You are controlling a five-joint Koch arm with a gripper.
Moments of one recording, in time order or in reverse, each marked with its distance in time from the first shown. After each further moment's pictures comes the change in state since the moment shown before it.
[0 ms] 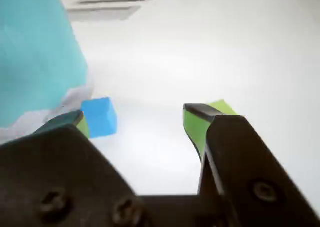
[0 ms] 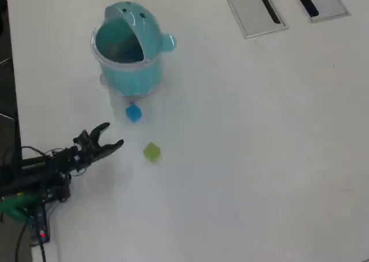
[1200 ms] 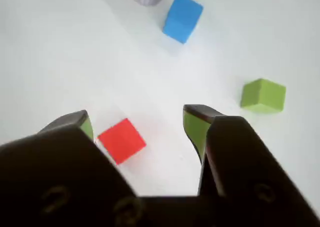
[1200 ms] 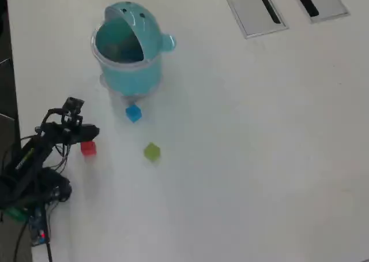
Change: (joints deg) arm -21.4 0.0 -40.6 83.3 -19.5
